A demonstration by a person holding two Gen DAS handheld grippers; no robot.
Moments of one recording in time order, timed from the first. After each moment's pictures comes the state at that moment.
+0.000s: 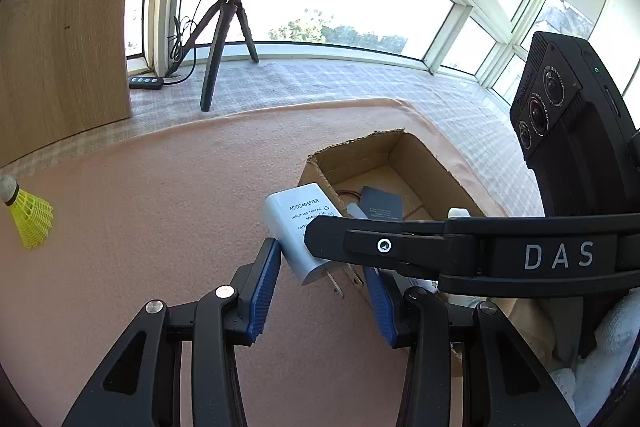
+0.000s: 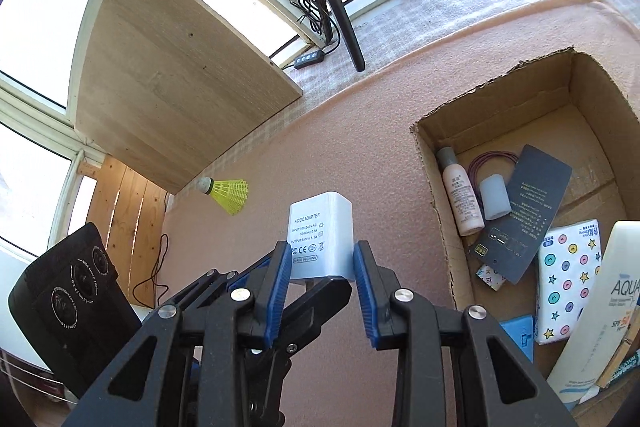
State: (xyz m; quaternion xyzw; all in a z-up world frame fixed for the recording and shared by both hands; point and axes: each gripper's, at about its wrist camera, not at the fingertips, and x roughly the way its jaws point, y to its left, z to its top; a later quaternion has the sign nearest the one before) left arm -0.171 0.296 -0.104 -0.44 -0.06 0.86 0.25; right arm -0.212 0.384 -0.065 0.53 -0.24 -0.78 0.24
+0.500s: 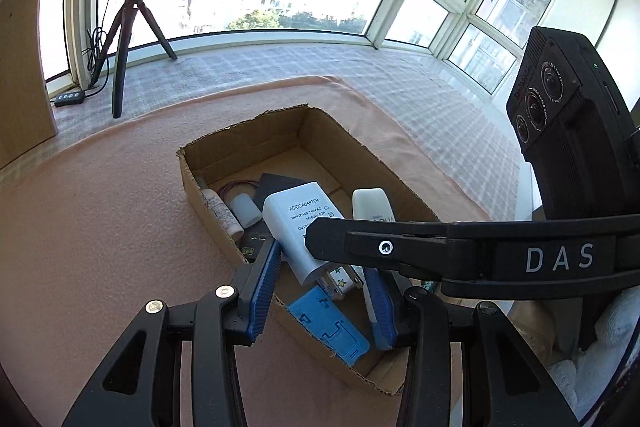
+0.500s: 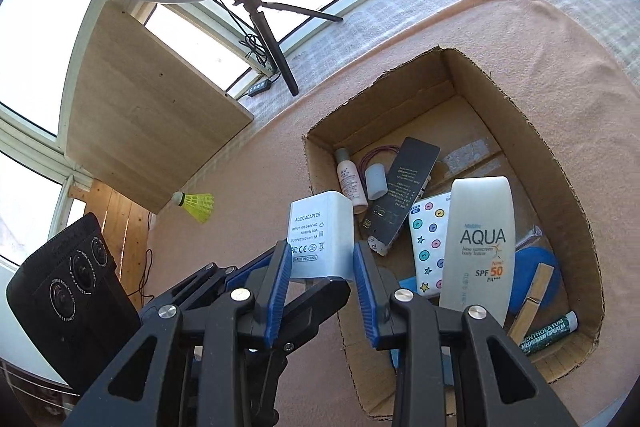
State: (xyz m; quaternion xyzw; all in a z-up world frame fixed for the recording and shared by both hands) left arm -0.141 0.385 -0.099 -0.44 -0.03 0.84 0.32; right arm -0.173 0.471 -0.062 0.52 -0.25 -0.79 0.19
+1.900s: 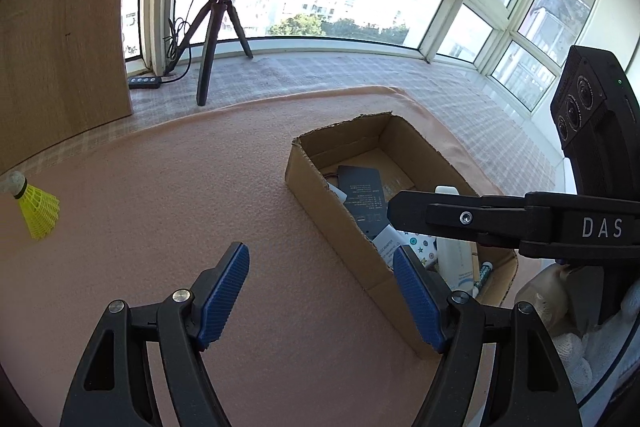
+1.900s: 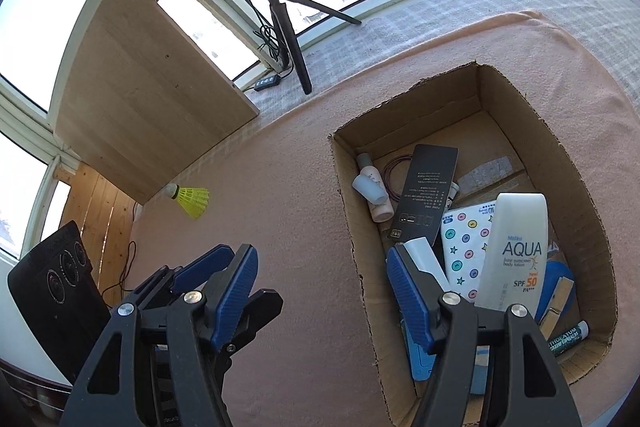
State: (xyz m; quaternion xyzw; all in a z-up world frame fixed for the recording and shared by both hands) left arm -0.146 0.294 -0.098 -0.44 -0.04 0.87 0.23; right arm -0.176 0.423 -0.052 0.51 -0.20 -0.82 0.18
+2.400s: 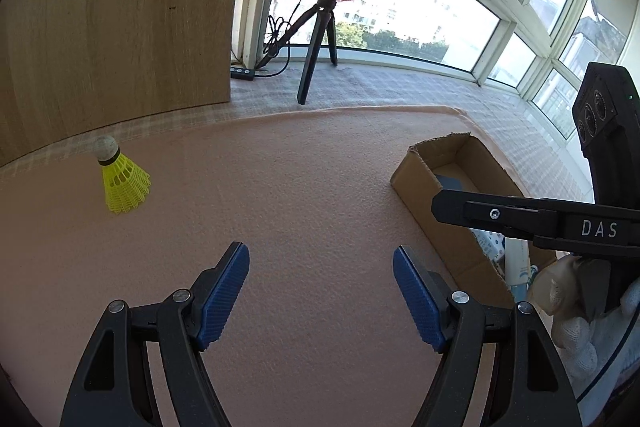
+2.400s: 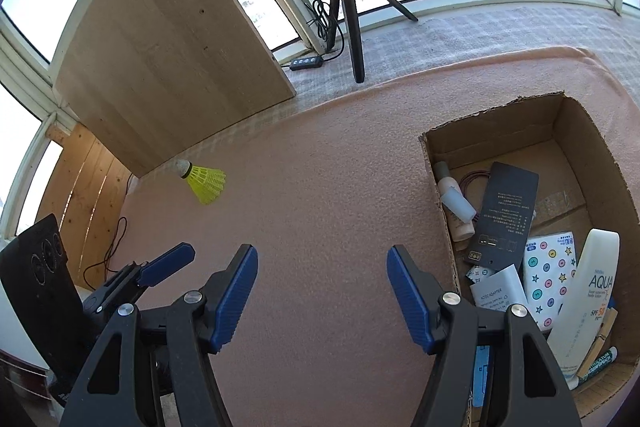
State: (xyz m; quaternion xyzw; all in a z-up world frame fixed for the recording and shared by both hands) left arm -0.150 0.180 -0.102 -0.44 -0.06 0.88 0.16; right arm -0.192 0.337 -0.050 0.51 -0.13 -0.82 0.20
